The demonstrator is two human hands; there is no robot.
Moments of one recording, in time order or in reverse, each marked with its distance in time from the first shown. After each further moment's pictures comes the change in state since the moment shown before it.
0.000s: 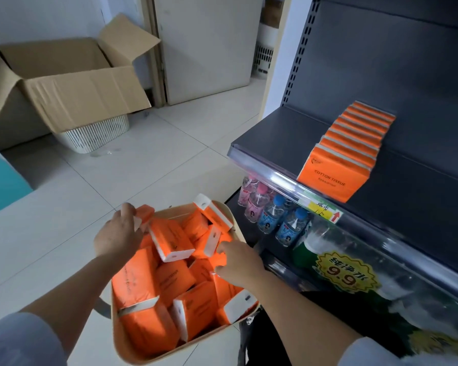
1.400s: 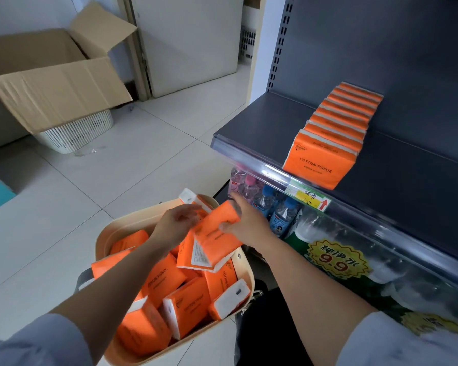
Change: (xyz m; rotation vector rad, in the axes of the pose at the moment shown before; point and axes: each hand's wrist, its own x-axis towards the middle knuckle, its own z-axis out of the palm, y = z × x) left_hand -0.019 0.116 0.022 -0.825 -0.489 0.068; right_hand 0.017 0.029 -0.056 0.513 0.127 0.178
